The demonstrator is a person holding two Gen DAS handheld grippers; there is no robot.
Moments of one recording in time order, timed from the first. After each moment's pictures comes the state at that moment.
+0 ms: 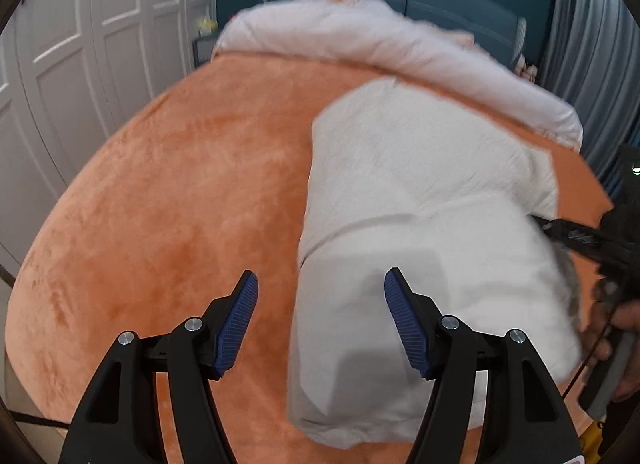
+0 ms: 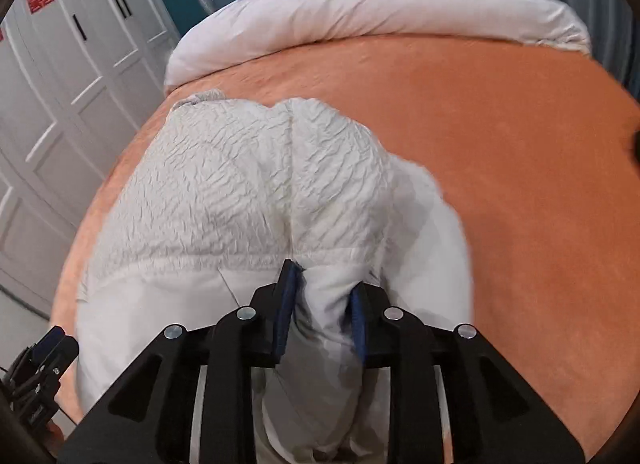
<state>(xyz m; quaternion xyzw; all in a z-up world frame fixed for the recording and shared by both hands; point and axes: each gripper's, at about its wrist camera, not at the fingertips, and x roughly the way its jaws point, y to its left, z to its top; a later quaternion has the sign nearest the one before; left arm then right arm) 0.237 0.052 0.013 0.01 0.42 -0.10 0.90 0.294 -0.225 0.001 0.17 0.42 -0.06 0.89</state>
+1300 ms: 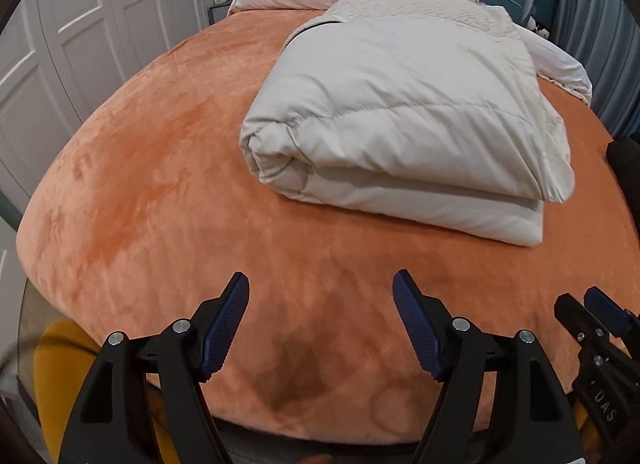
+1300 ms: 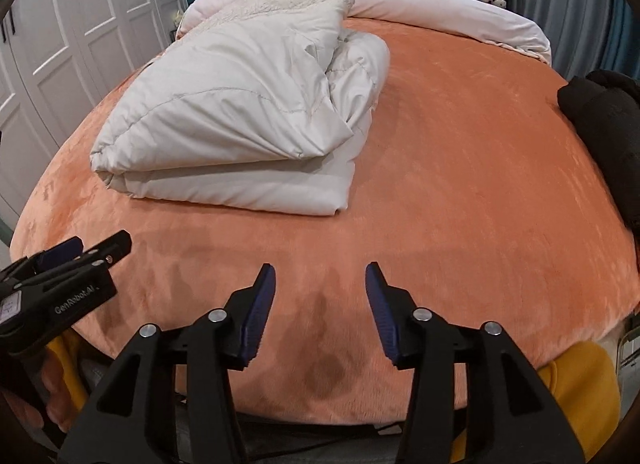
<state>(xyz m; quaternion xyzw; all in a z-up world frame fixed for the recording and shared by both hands) 0.084 0.030 -0.042 0.03 0.47 -0.06 0.88 0.052 -0.118 -0.027 0.08 0.45 -0.09 0.89</state>
